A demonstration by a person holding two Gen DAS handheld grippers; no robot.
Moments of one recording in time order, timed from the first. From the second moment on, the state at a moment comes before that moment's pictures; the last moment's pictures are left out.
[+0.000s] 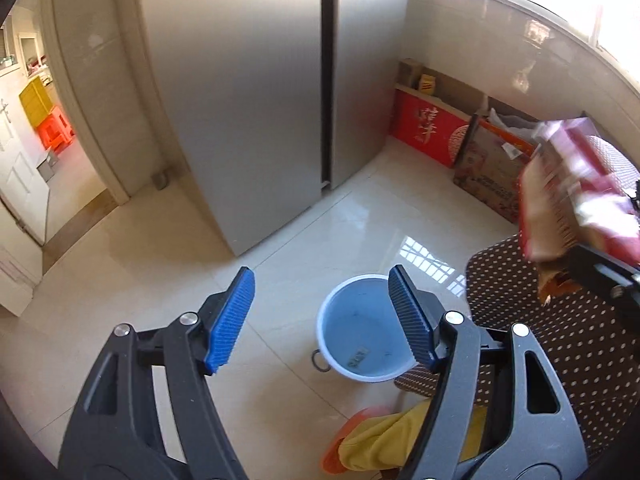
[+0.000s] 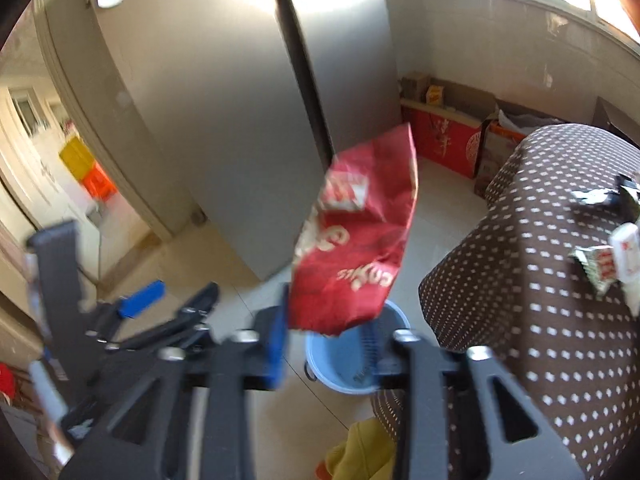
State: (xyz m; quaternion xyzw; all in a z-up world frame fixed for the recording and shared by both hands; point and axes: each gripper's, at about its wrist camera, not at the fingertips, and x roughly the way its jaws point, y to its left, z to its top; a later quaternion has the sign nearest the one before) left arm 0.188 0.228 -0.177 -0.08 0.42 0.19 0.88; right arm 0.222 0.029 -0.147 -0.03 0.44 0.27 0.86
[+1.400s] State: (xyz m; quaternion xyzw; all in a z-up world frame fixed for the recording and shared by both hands) left arm 0.131 0.062 -0.051 0.00 0.28 0.00 0.96; right arm 0.119 -0.175 -0.045 0.04 0.29 0.14 0.95
